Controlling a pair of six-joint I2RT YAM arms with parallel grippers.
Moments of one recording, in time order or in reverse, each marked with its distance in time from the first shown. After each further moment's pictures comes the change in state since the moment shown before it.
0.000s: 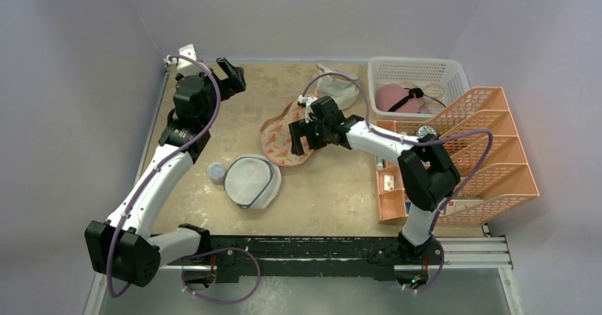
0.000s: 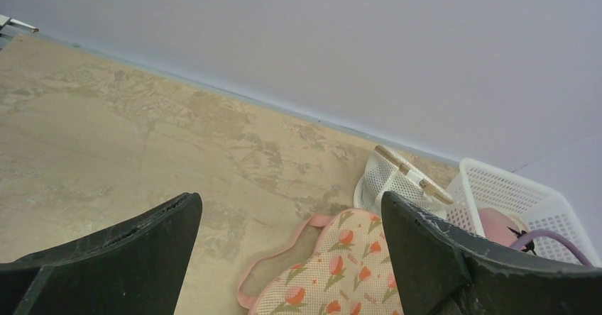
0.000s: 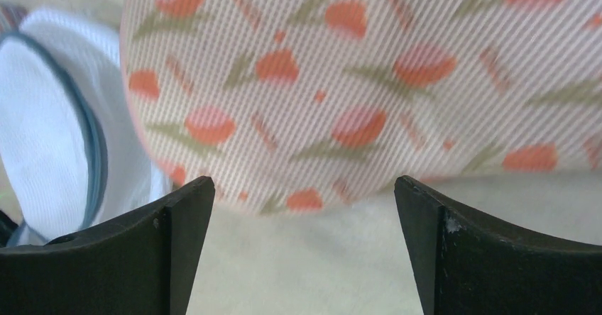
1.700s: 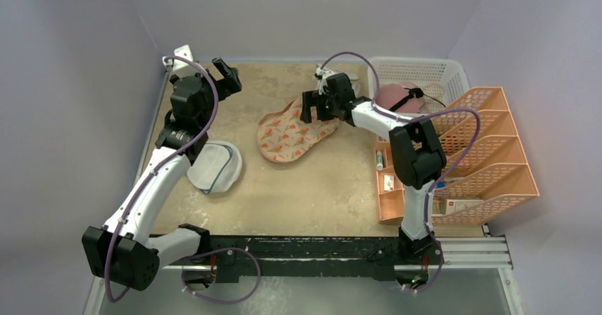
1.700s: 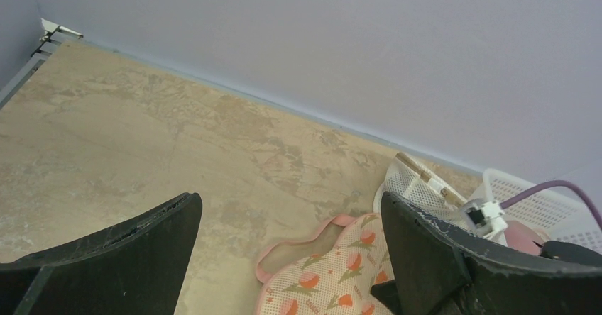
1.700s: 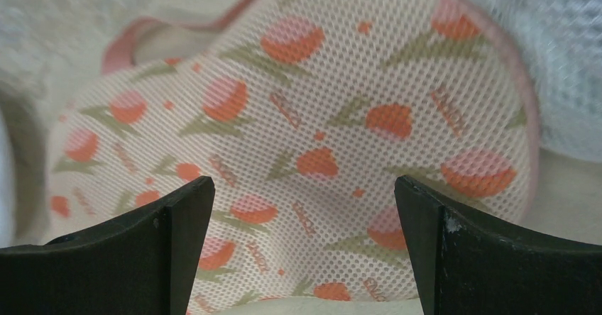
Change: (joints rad) left arm 0.000 -0.029 0.008 -0.050 -0.070 0.027; right arm -0.179 0.156 0.177 0.131 -0.006 -0.002
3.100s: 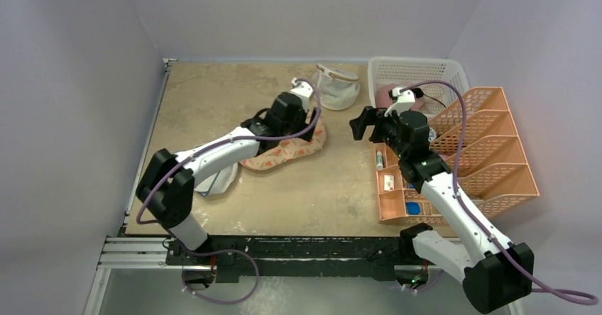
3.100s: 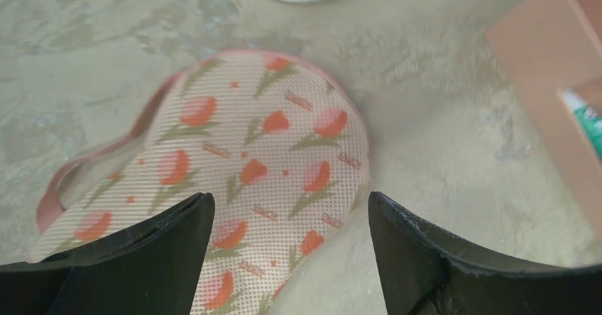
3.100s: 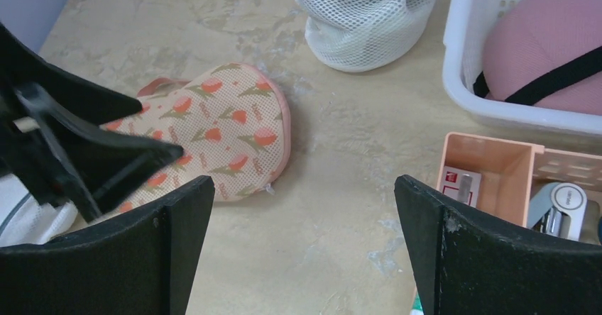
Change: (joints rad) left arm -0.422 0.466 0.128 -0.129 0.119 0.226; right arm -0.123 -1.005 -0.678 0.059 0.163 0.050
